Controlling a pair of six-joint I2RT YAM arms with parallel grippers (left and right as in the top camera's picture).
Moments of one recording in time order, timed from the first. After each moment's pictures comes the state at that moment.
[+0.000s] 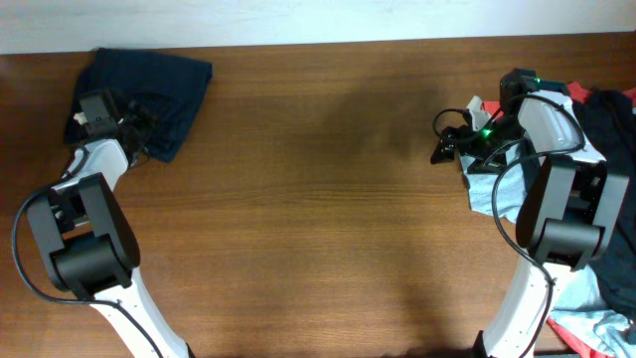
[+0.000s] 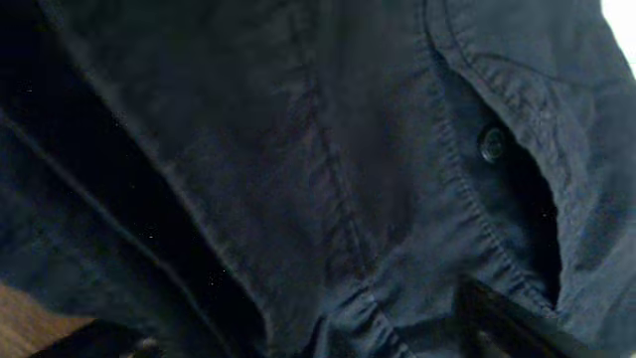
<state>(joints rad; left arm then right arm) 0.30 2.19 1.46 -0.14 0.08 -0.68 -0.21 2.22 1.74 -1.18 -0.41 -0.13</state>
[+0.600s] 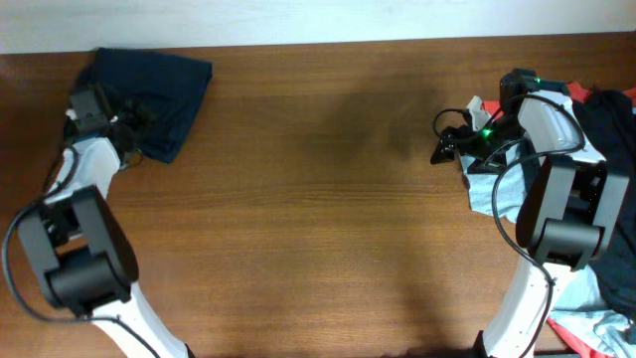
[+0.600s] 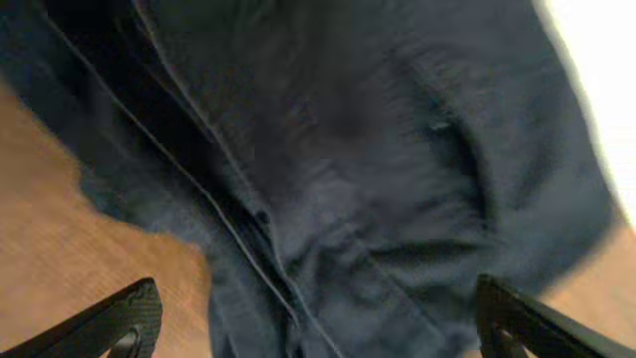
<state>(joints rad) 0.31 2.05 1.46 -0.31 0.08 -0.63 -0.21 2.22 1.74 -1.18 -0.41 -0.13</state>
